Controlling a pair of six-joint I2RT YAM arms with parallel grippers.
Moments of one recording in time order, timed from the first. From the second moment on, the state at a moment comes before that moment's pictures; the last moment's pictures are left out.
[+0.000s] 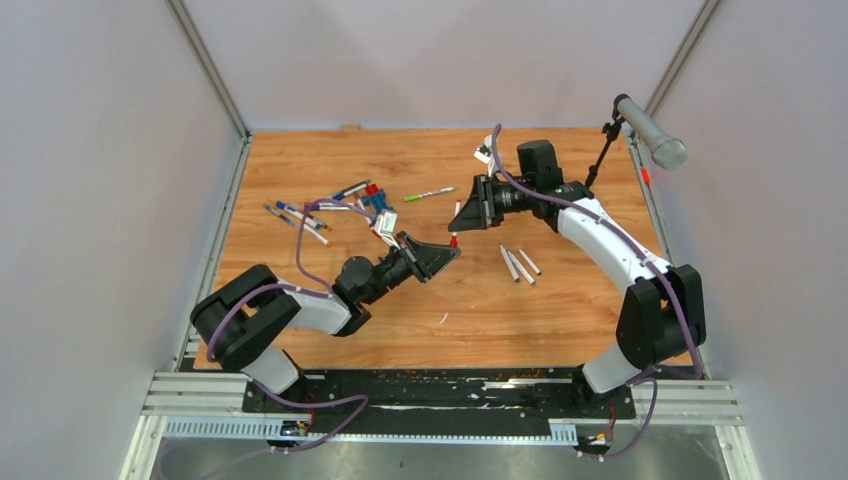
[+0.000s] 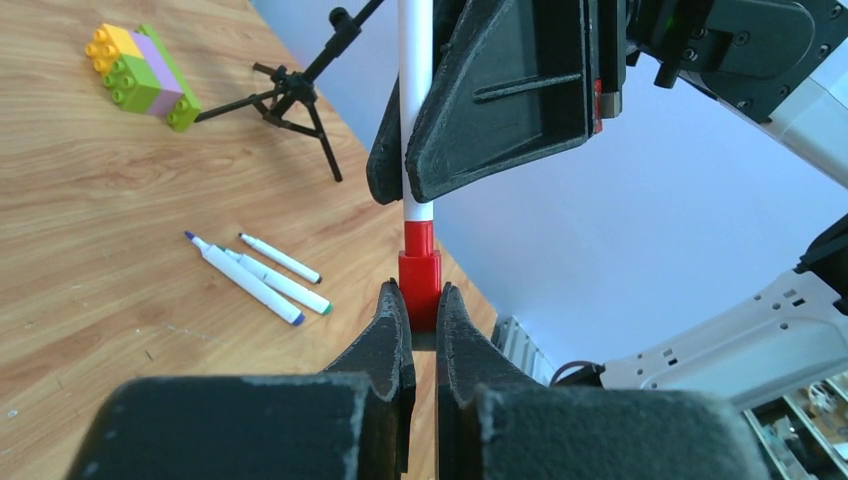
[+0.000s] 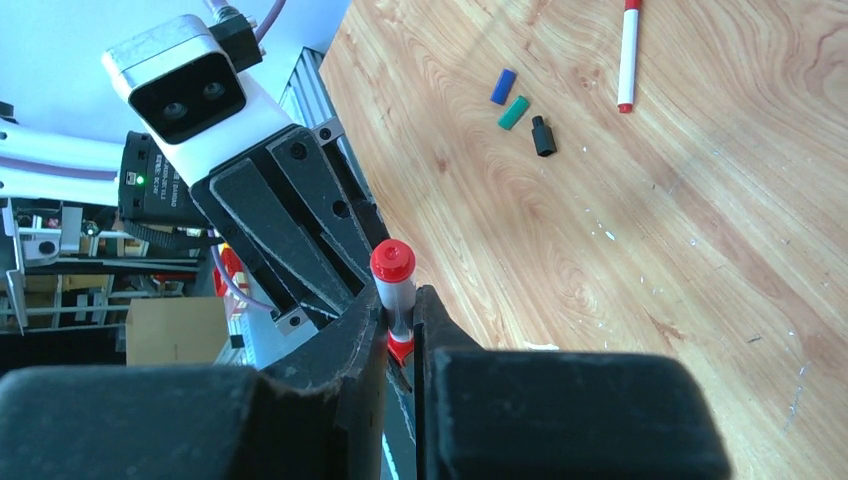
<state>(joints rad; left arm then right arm) -0.84 1.56 0.41 1.35 0.15 -0.87 0.36 1.55 1.25 -0.35 -0.96 0.36</state>
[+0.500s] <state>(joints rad) -0.84 1.38 0.43 1.07 0.08 -0.77 0.38 1.61 1.37 -0.43 -0.93 0.38</state>
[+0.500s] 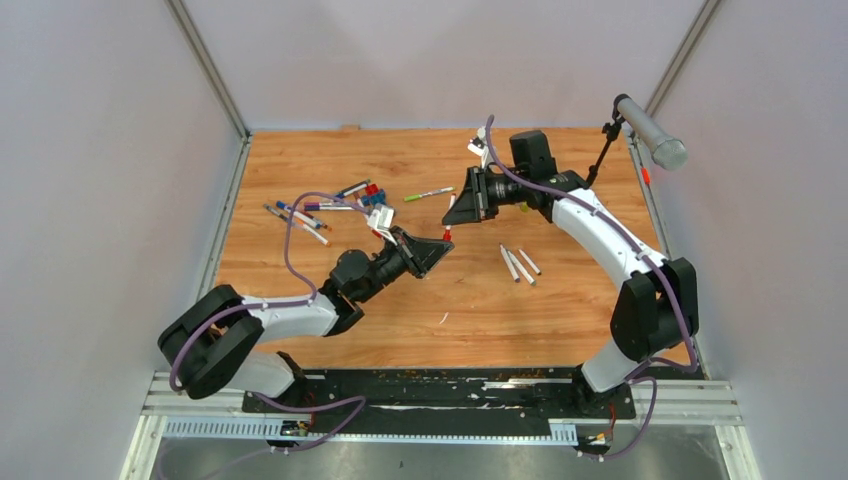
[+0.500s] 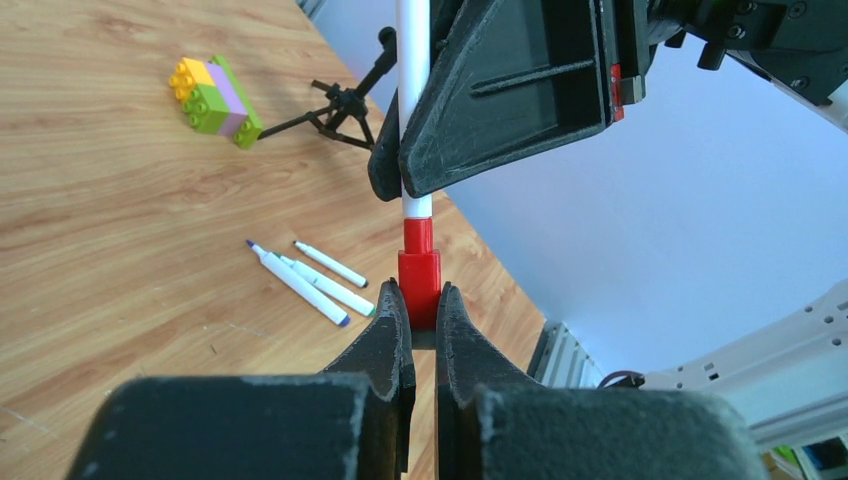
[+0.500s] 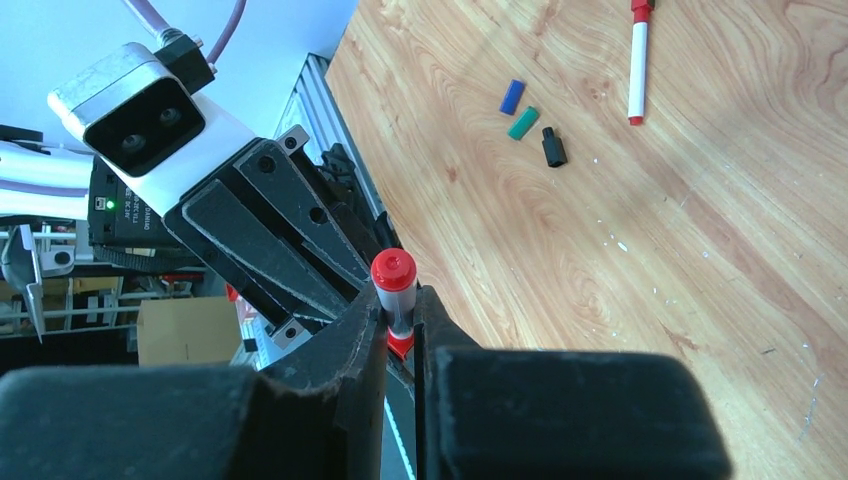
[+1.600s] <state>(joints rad) -0.85 1.36 0.35 1.13 0.07 -0.86 0.39 1.61 1.37 -0.49 -0.89 0.45</state>
